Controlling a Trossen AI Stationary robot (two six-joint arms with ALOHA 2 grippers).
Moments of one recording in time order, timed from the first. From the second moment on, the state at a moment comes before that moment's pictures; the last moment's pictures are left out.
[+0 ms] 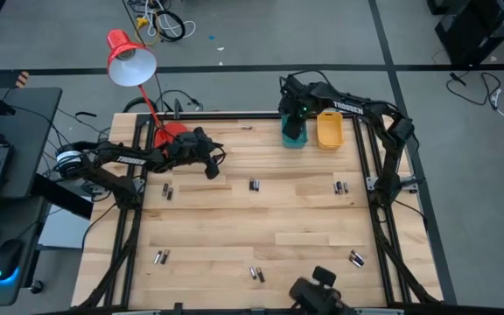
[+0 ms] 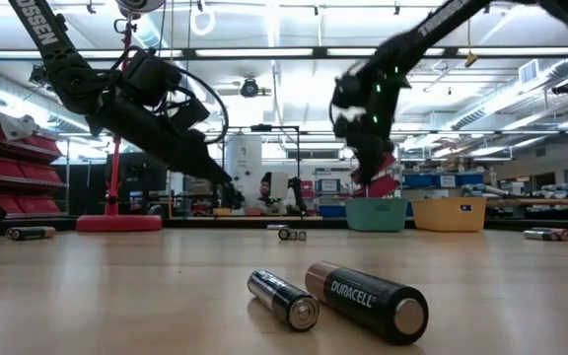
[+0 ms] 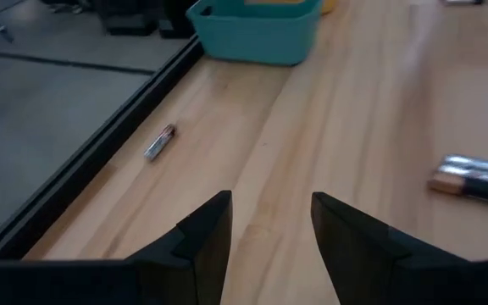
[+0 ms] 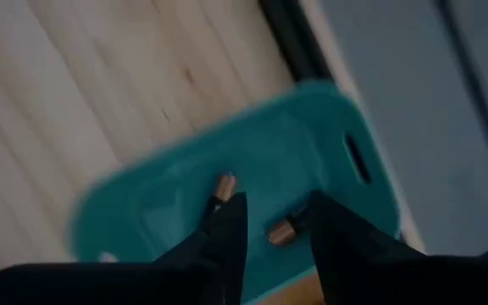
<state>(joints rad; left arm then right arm) 0.47 1.41 0.43 0.56 0.02 0.15 -0.70 1.87 1.49 -0.82 0.06 -0.26</state>
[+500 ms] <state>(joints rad) 0.32 1.41 0.42 0.51 0.05 0.15 -0.30 1.80 1.45 -0.62 0.01 -0.09</state>
